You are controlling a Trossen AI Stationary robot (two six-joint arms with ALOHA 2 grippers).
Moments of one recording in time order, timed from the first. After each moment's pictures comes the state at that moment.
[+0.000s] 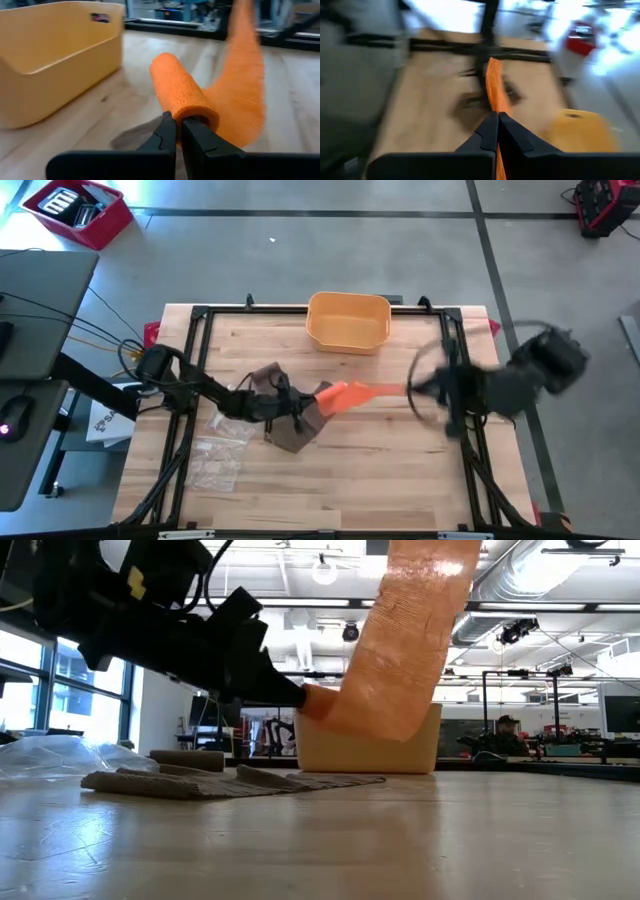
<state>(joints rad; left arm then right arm) -0.20 1.77 0.53 0.95 -0.57 -0.18 0.69 1.56 2.31 -1.48 0.60 0.32</state>
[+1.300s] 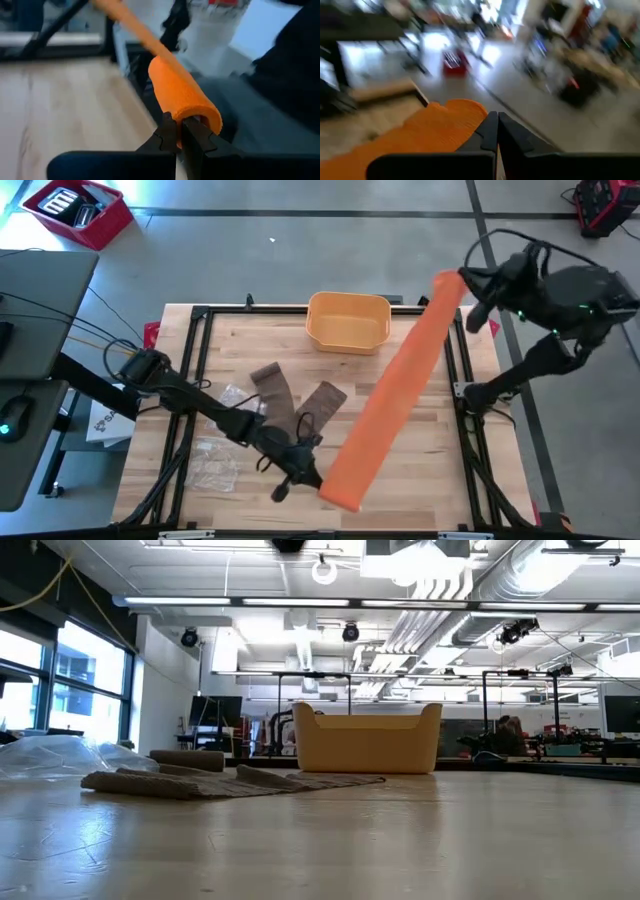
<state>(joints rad) -0.48 1.68 1.04 0.38 0.14 -0.18 0.19 1.30 2.32 -1.51 0.95 0.15</state>
